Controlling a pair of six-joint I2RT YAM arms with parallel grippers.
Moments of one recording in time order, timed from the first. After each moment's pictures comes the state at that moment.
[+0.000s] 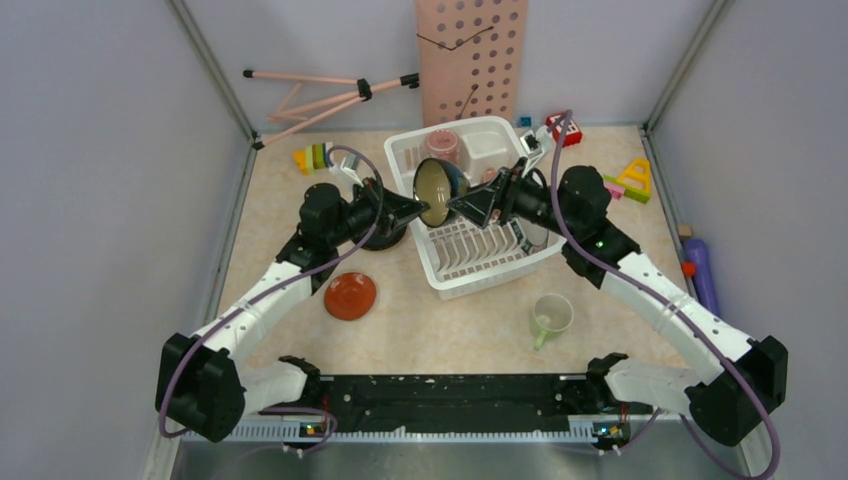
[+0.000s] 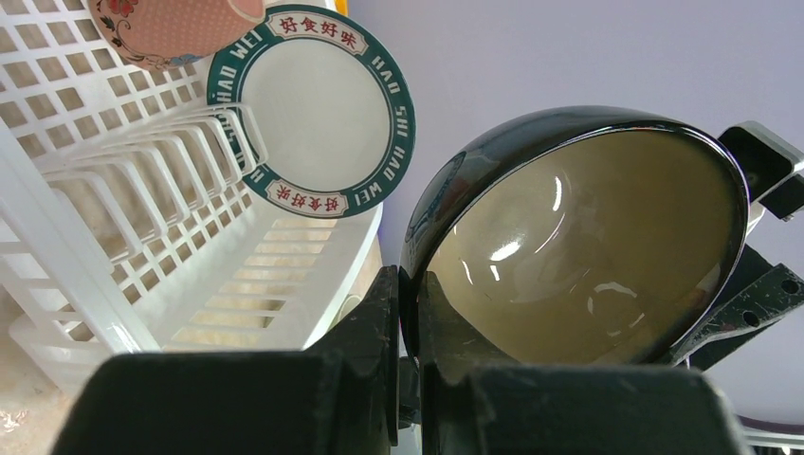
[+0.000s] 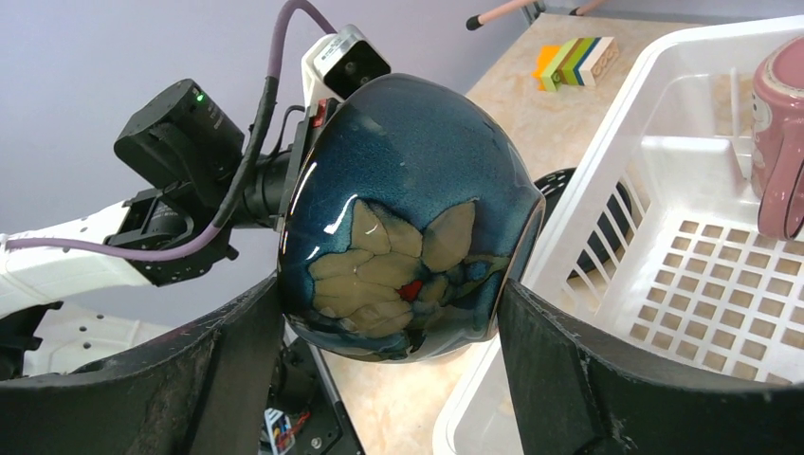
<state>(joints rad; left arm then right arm) -0.41 1.17 0.80 0.26 0.50 -1.22 0.59 1.12 0.99 0.14 -0.44 0.59</state>
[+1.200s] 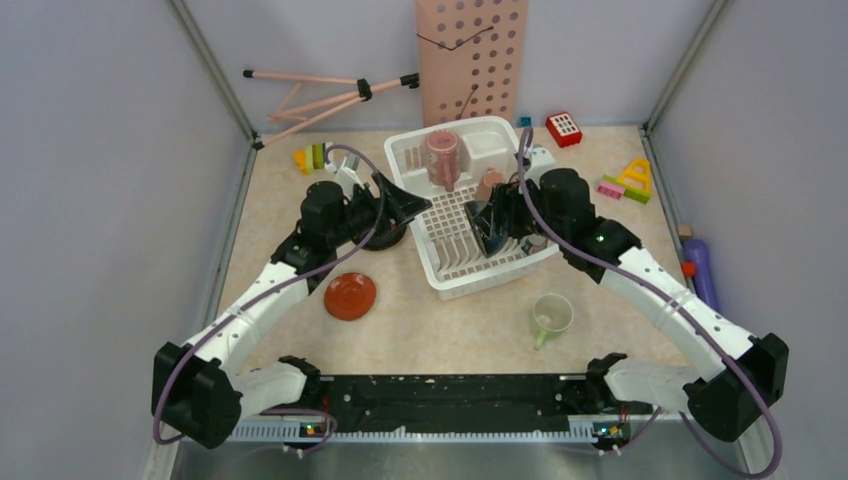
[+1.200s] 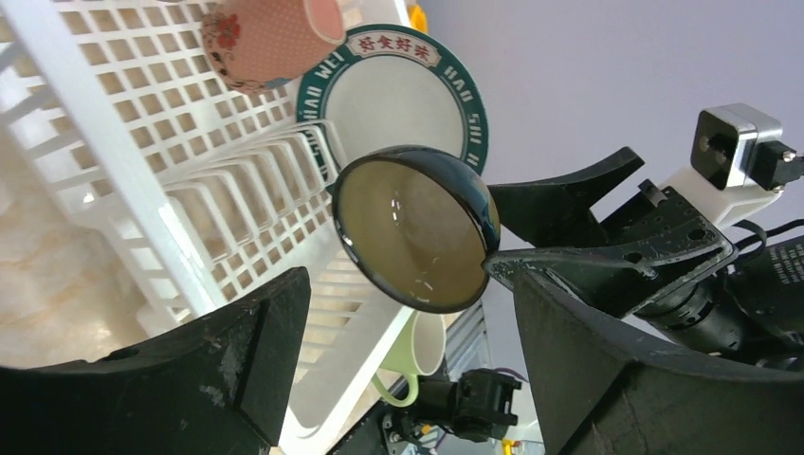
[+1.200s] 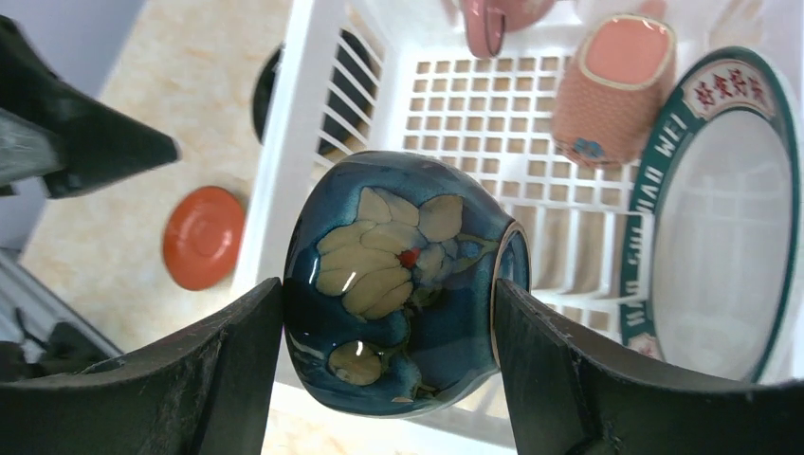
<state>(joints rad) -0.43 1.15 0.86 0.08 0.40 -1.03 0.59 1.13 1.05 -0.34 -0.07 0.36</state>
